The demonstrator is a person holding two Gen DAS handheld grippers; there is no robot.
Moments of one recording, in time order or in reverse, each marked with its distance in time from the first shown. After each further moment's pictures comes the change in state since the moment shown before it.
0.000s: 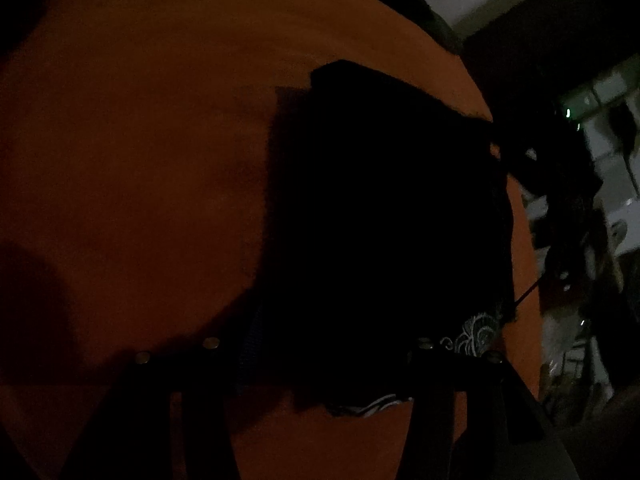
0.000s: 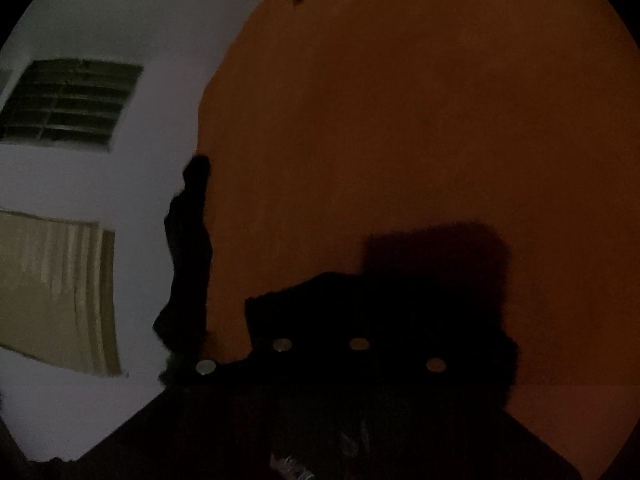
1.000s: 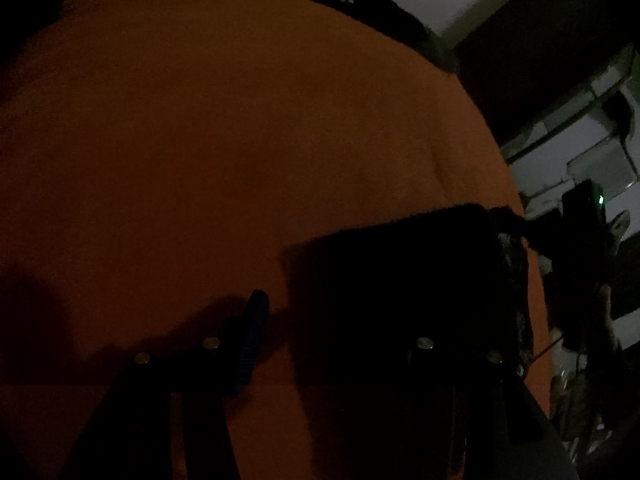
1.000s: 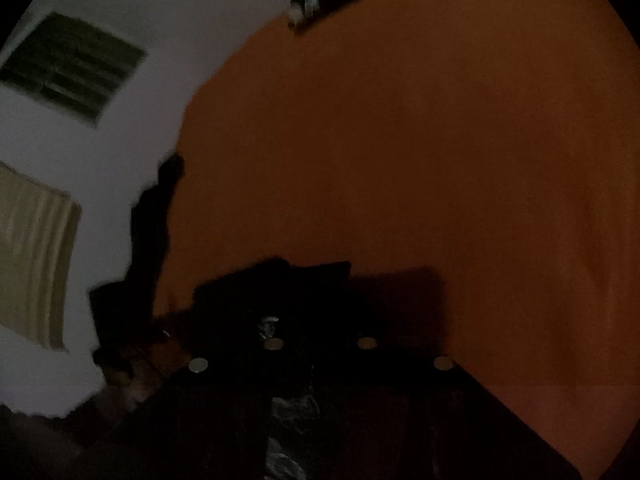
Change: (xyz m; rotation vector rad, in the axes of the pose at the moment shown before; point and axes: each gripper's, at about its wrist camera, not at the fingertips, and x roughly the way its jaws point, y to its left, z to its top) left arm 0.014 0.010 0.109 0.112 -0.050 0.007; right arm -0.055 -0.014 -0.006 -0.180 -0.104 -0.156
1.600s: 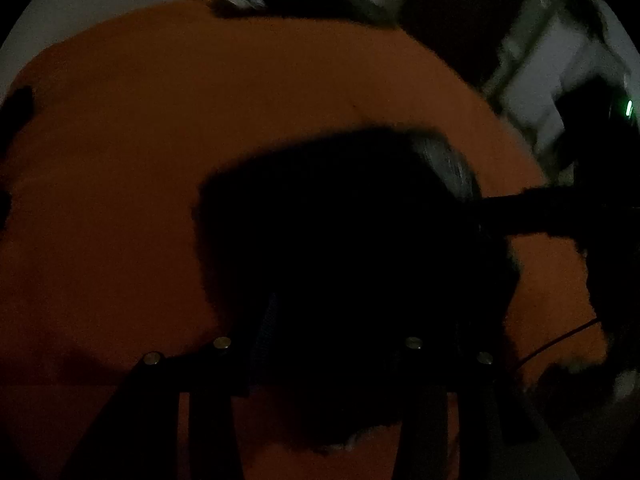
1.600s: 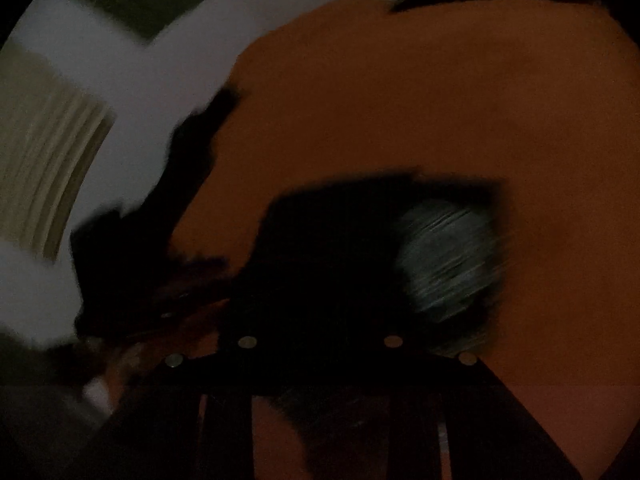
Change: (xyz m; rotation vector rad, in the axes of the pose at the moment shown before) left arm -0.022 -0.106 -0.114 0.343 0.050 0.195; right arm -0.003 0.103 -0.099 -0.296 0.166 0.049
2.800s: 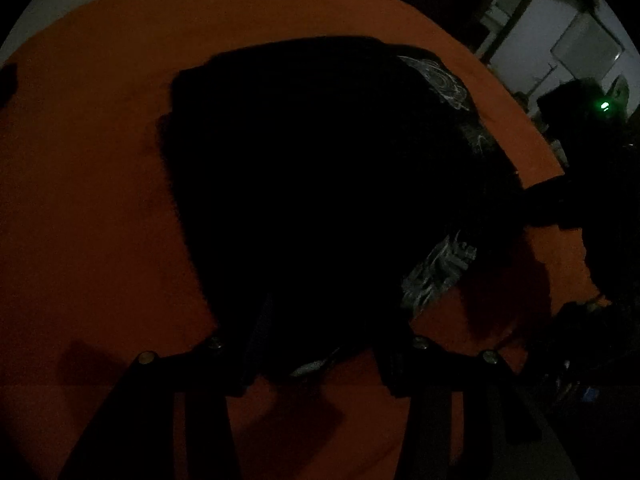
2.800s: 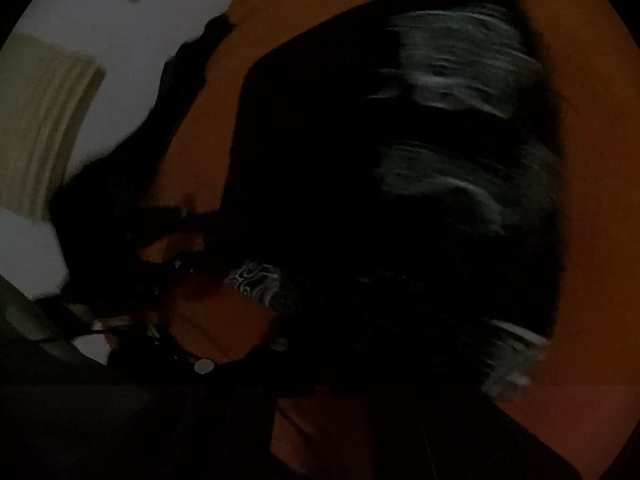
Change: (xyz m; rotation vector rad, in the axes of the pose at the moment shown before) left arm -0.012 0.016 -0.083 -0.002 0.060 -0.062; right arm -0.007 -0.061 -0.123 0.118 0.117 -0.014
